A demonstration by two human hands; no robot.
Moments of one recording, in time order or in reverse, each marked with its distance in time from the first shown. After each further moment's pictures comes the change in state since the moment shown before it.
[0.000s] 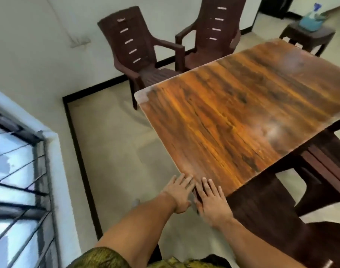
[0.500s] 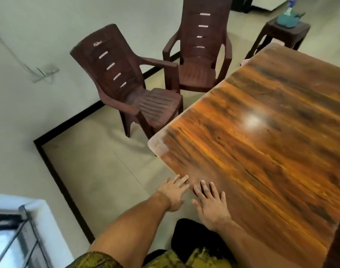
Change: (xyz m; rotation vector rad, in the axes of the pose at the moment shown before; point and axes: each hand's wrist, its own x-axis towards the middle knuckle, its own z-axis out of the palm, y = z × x) left_hand 0.107 -0.332 -0.135 0.102 -0.081 0.200; right_hand 0.270 -0.162 -0.104 0.215 0.003 0.249
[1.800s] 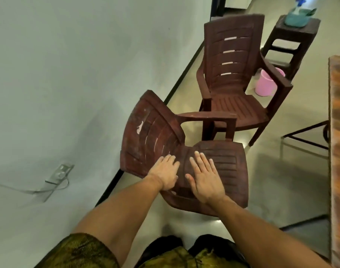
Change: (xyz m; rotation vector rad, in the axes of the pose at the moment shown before) left_hand 0.157 -0.722 -0.368 0.302 0.156 0.123; right_hand 0.627 -0.445 -0.253 0.089 0.480 0.094
